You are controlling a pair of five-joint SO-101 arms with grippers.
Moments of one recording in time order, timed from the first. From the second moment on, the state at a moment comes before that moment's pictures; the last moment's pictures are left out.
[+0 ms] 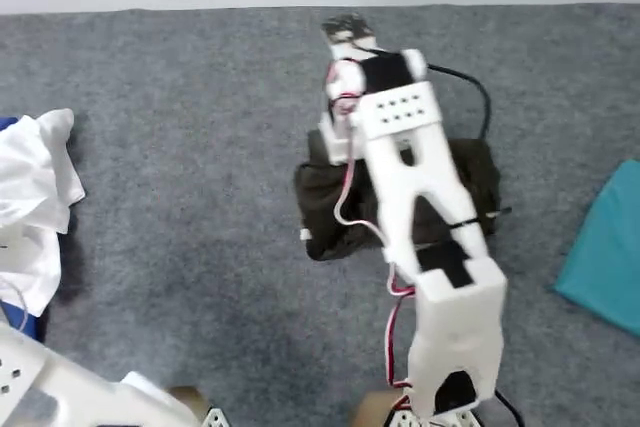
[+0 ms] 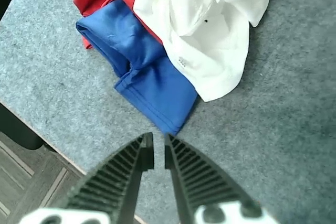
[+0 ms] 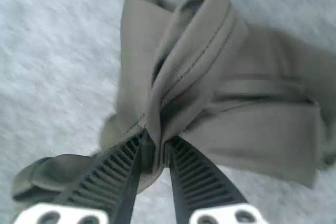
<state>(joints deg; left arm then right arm) -64.7 -47.3 19.6 99.6 -24.3 -16.9 25.8 -36.7 100.5 0.9</state>
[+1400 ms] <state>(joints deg) -58.8 -47.3 17.7 99.6 -21.6 2.1 30.6 -41.2 100.5 14.2</state>
